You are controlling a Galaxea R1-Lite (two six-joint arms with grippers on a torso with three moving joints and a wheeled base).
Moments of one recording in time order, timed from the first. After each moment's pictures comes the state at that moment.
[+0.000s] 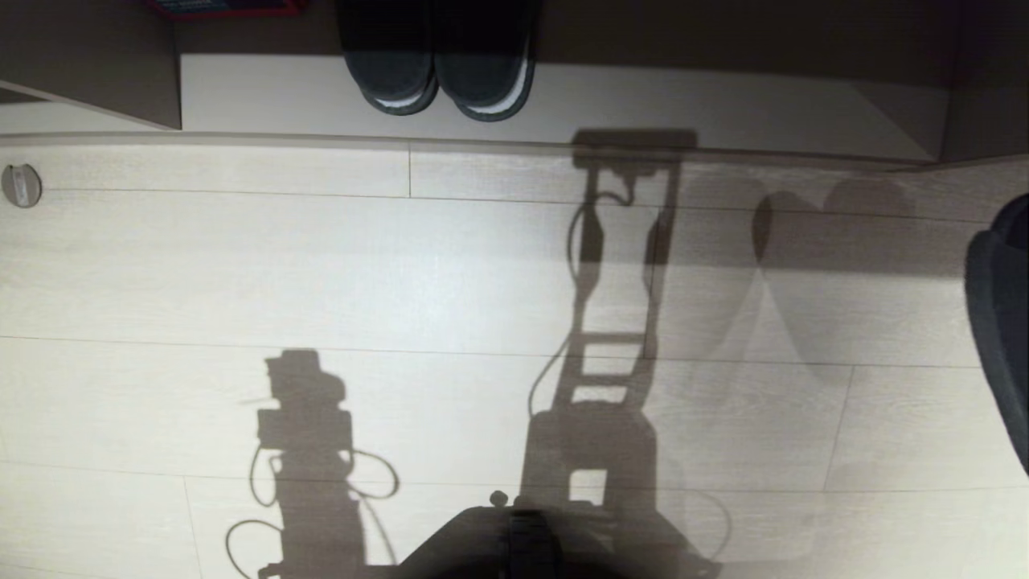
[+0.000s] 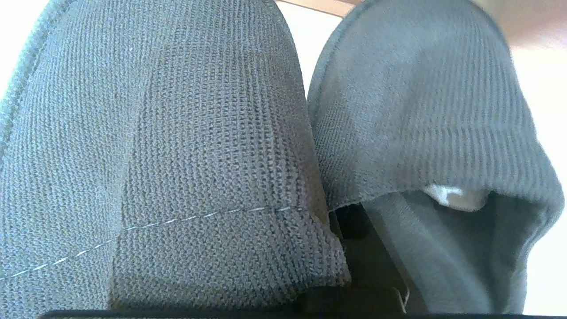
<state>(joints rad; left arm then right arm) 0.00 0.00 0.00 -0.01 0.00 -0.02 0.15 0.57 -0.32 -0.46 0.04 -0.13</state>
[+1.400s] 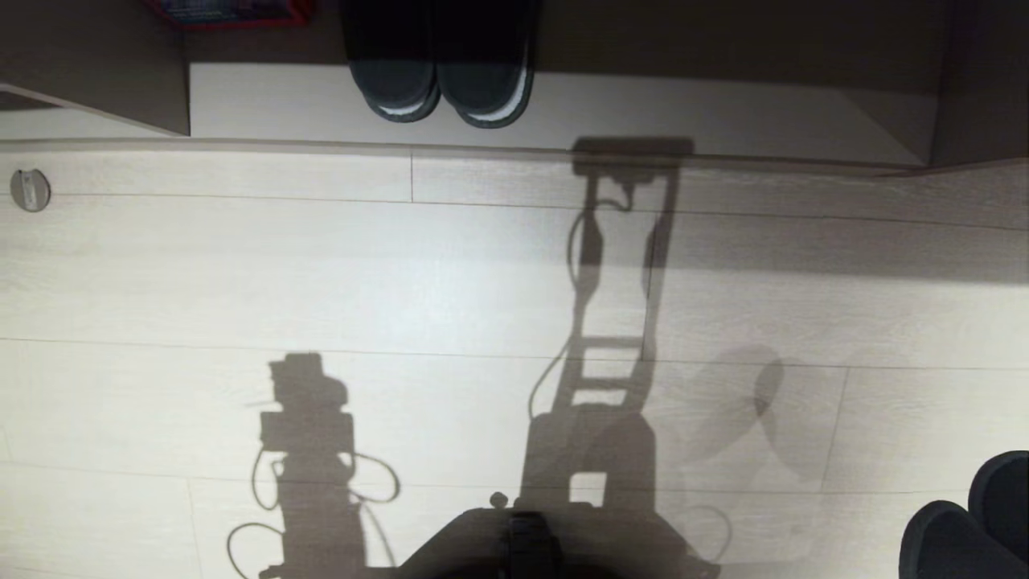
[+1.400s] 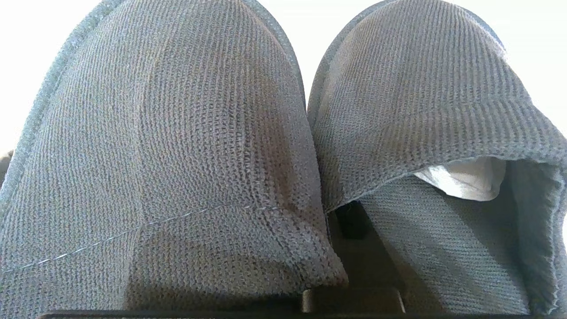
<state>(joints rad) 0.00 0.00 0.00 -0.01 0.00 -0.02 0.02 0.00 0.00 0.00 0.01 -0.09</state>
